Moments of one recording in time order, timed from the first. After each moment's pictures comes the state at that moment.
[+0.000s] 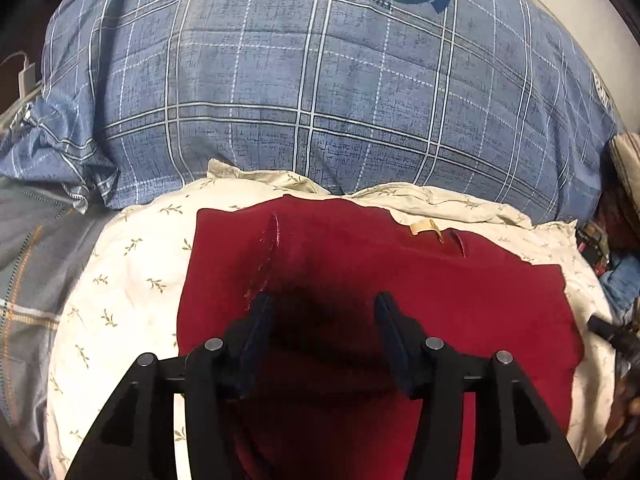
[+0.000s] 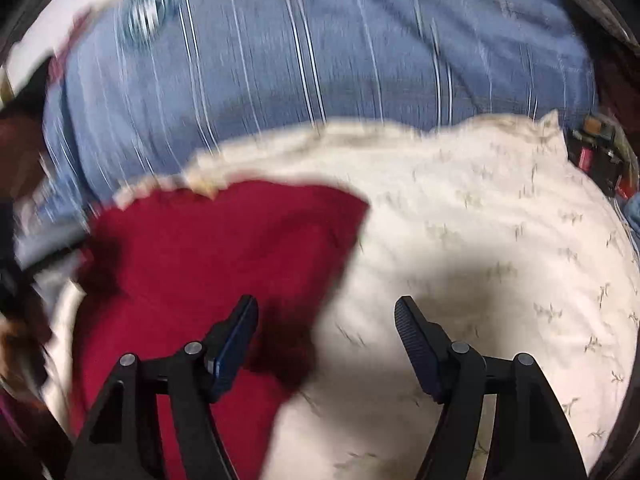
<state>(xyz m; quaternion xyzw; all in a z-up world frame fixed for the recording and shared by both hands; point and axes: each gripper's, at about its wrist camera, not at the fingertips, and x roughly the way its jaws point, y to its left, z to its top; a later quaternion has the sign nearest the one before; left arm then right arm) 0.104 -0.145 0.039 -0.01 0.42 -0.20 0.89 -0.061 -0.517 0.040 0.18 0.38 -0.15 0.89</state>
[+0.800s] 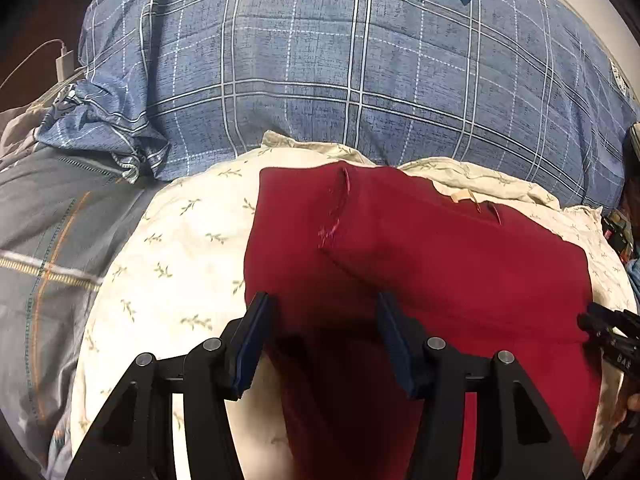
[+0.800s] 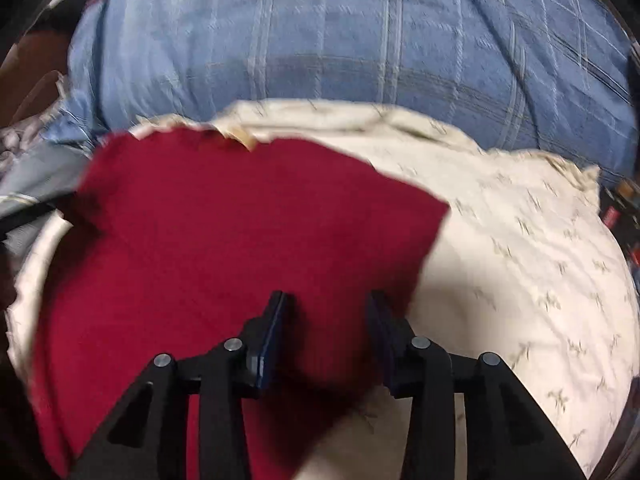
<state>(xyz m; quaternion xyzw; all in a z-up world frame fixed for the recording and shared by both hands) 0.066 -0.119 0.036 0.01 0.43 -0.14 0.89 -0.041 -0.474 0.001 0.07 0.45 -0.15 0.88</state>
